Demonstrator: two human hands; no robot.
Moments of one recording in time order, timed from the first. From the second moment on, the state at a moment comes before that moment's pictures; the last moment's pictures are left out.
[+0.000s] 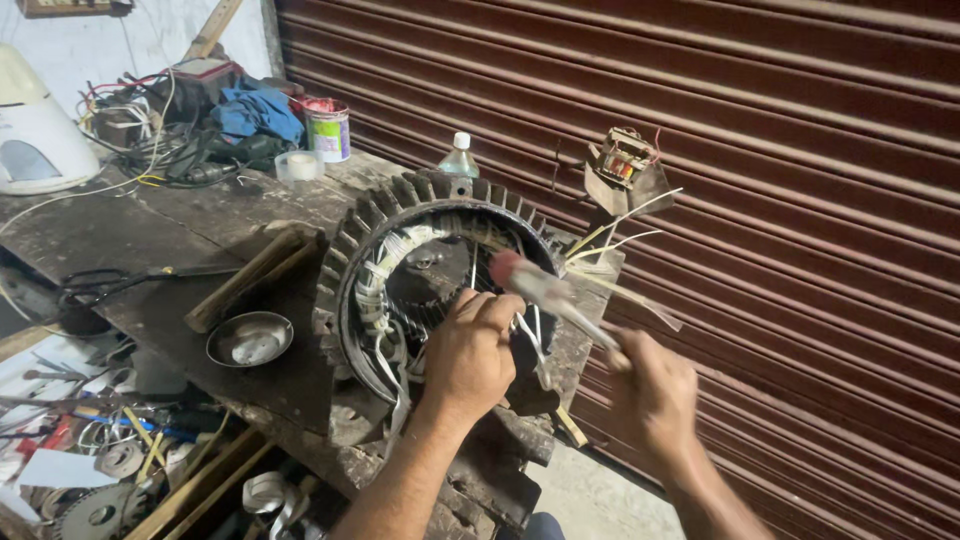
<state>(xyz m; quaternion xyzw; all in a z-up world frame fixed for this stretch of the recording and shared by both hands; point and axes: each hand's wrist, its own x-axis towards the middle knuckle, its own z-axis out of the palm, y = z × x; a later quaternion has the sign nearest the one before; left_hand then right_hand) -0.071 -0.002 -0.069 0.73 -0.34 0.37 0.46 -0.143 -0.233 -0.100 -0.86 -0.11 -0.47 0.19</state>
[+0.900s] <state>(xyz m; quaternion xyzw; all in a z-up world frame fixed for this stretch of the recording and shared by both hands) -0.076 0.017 -0.073 0.70 -0.36 0.38 0.48 -0.129 -0.201 -0.067 -0.81 -0.11 -0.58 -0.03</state>
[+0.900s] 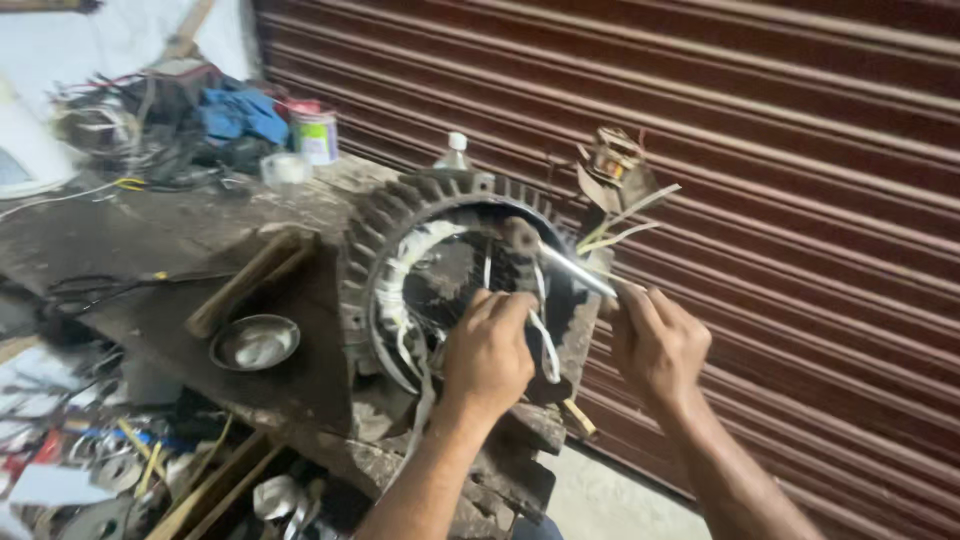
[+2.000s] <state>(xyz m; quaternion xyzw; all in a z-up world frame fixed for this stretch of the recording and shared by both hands) -0.116 0.016 -0.102 0.76 -0.33 0.41 0.38 -0.128 -0.195 0.059 -0.73 -0.29 -0.41 -0.47</state>
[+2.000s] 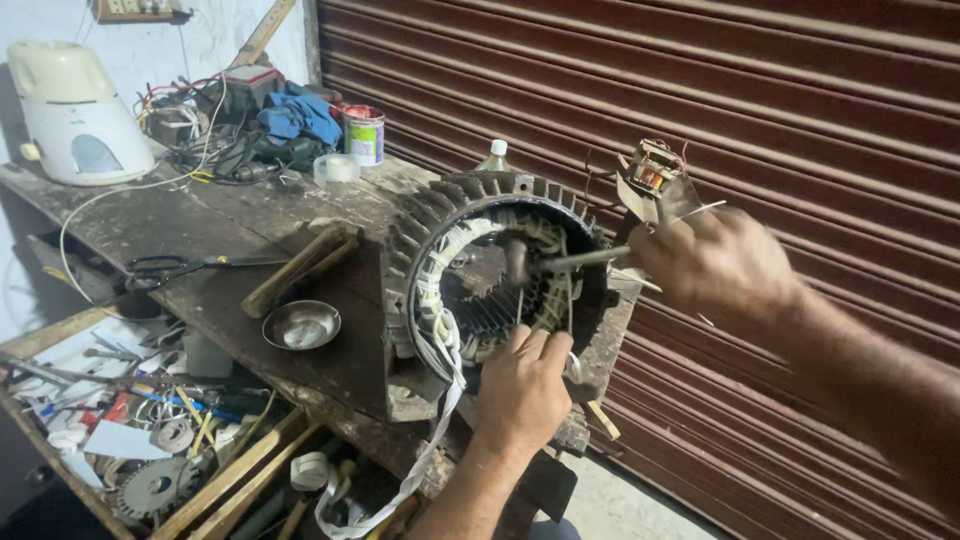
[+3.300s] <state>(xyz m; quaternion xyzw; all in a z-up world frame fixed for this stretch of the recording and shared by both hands) -0.121 0.020 -0.069 0.70 -0.39 0.40 0.45 -0.088 -0.253 -0.123 -0.78 0.00 -0.56 0.27</state>
